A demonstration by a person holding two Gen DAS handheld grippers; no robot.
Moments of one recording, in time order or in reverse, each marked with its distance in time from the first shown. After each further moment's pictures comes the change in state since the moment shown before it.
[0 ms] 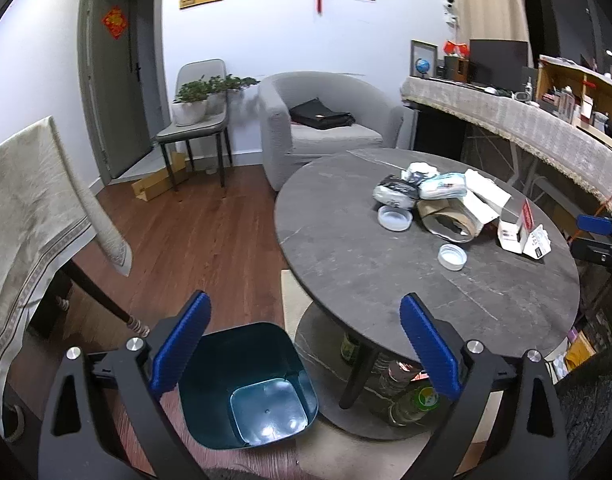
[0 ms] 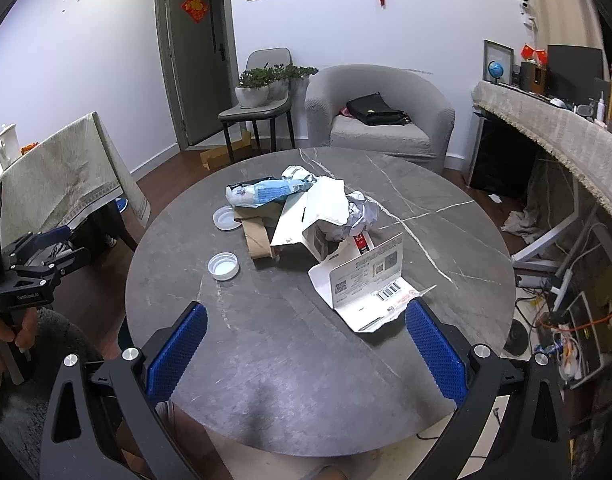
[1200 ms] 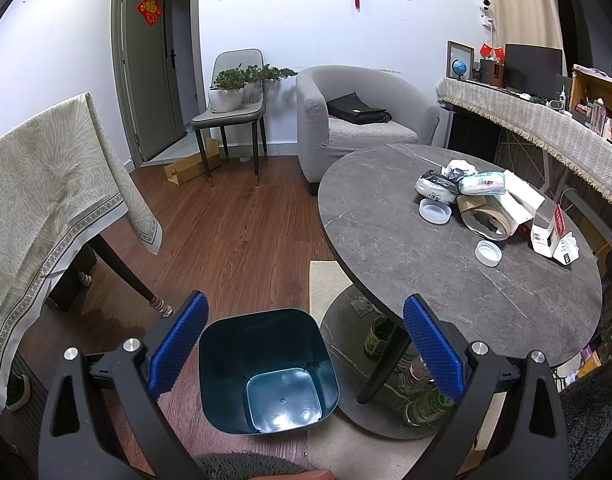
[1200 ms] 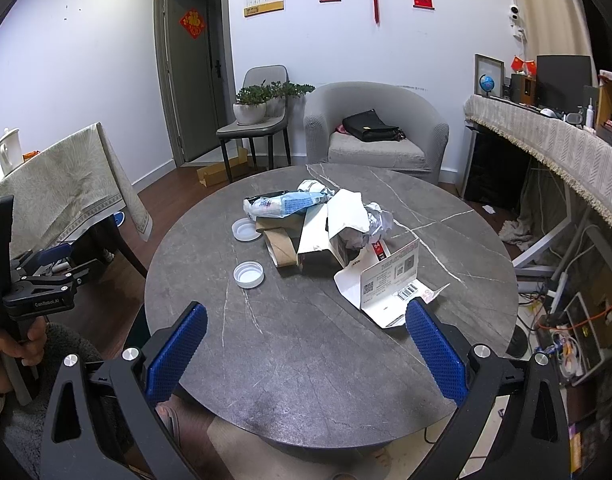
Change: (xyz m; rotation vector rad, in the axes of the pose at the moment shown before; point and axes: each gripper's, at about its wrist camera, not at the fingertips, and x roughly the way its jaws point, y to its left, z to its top) left arm -0.005 0.021 -0.018 -0.080 0.021 0.122; right arm -0.017 0.033 -0.008 0.010 -0.085 -0.028
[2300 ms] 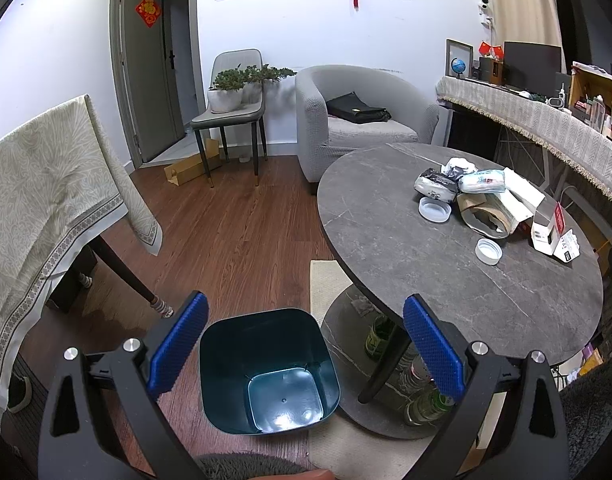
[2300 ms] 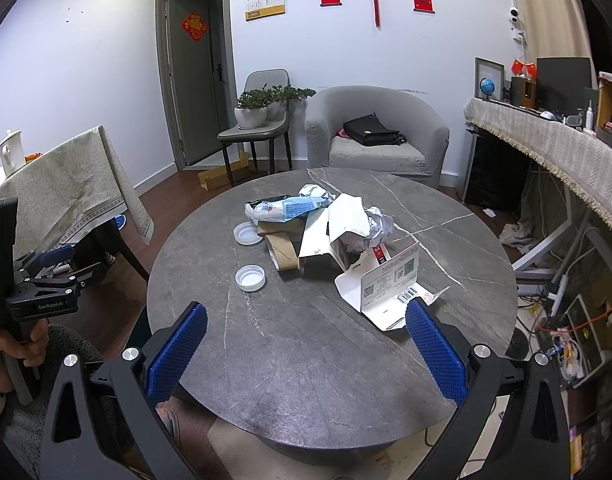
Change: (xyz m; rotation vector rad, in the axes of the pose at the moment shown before) left arm 0.000 0.002 0.003 0.001 0.003 0.003; right arm 0.001 -0.001 -0.001 -0.003 -0.006 0.001
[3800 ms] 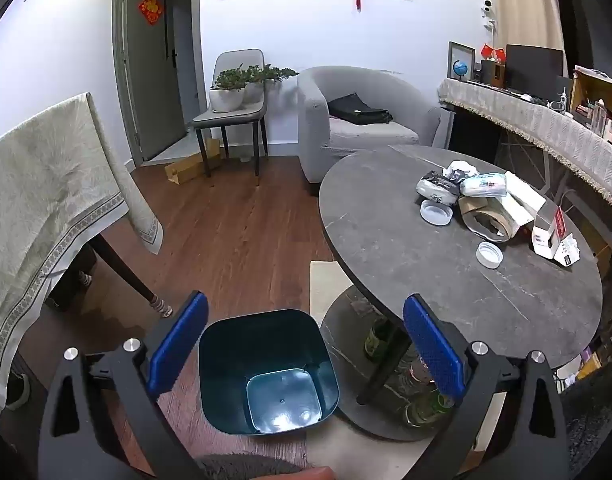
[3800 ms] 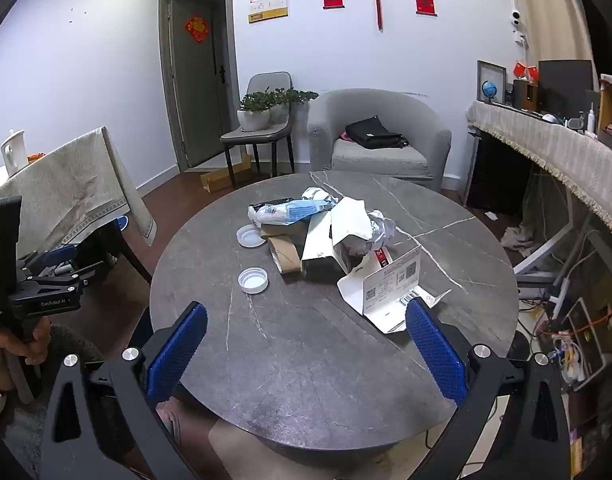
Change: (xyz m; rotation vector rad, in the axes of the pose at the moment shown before) left arm 0.000 -0.003 0.002 0.002 -0.006 0.000; right arm -0.003 0.003 0.002 -0.004 -0.006 -0.001
